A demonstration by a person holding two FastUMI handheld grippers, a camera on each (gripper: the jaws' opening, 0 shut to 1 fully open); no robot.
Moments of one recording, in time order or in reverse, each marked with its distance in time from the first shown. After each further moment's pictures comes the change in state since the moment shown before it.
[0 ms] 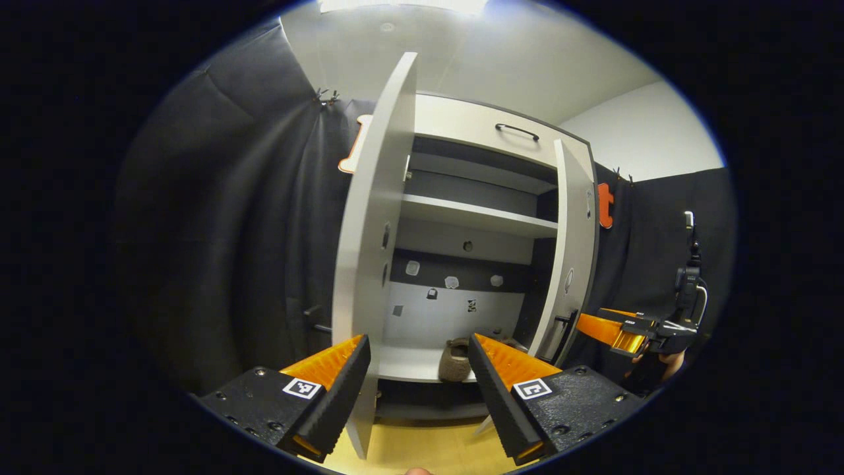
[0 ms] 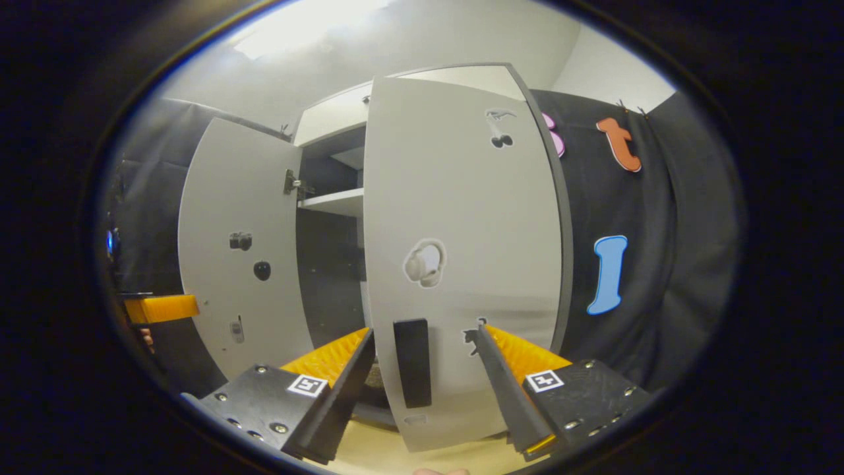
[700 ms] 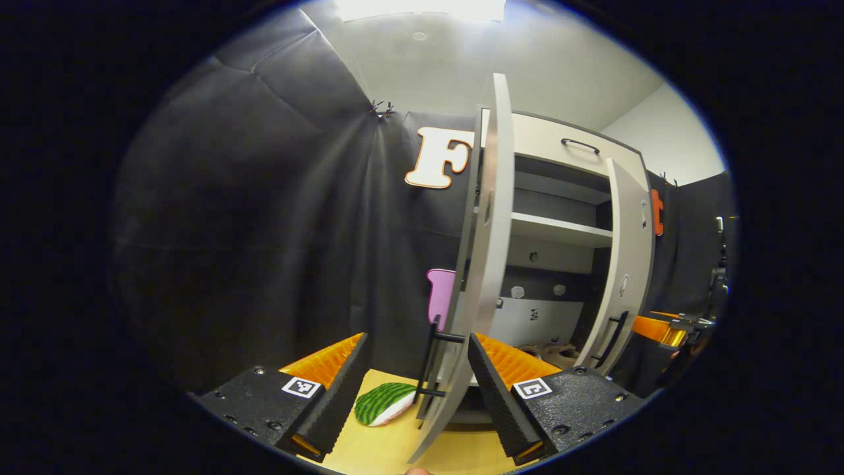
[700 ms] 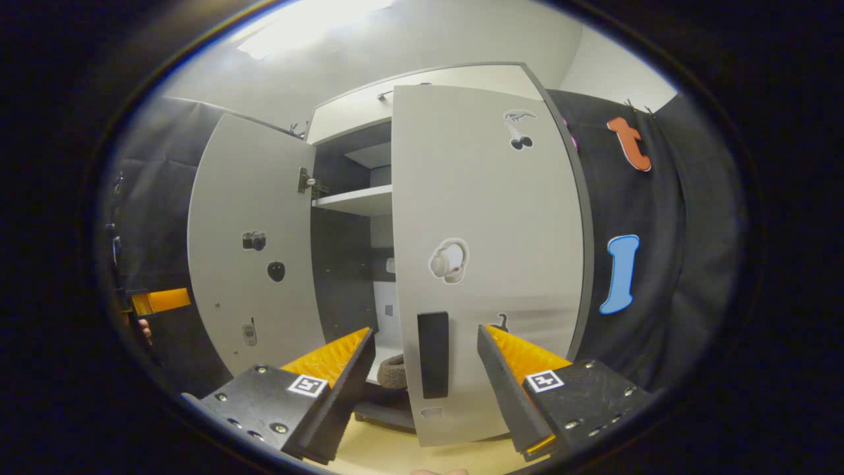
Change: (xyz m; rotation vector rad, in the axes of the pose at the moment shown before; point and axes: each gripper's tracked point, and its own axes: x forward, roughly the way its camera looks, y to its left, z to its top) left arm -0.020 0.107 0.009 0.010 -0.038 0.241; right arm 0.000 0.020 -0.003 -0.003 0.009 0.028
